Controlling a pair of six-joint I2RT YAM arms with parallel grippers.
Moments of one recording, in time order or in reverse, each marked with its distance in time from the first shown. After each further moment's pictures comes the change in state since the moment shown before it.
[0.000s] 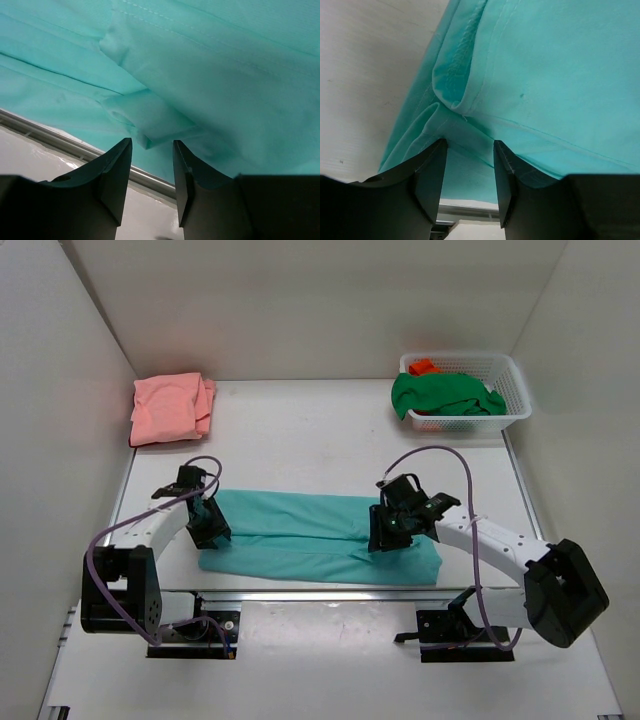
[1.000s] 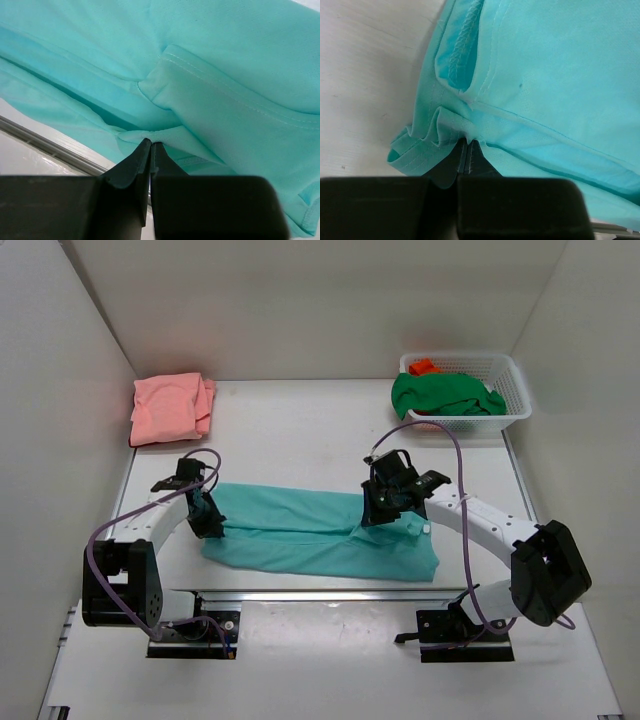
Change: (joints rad) left arm 0.002 0.035 0.051 0.004 -0.002 0.003; right arm -0.004 0.139 0.206 0.022 -0.001 -0.072
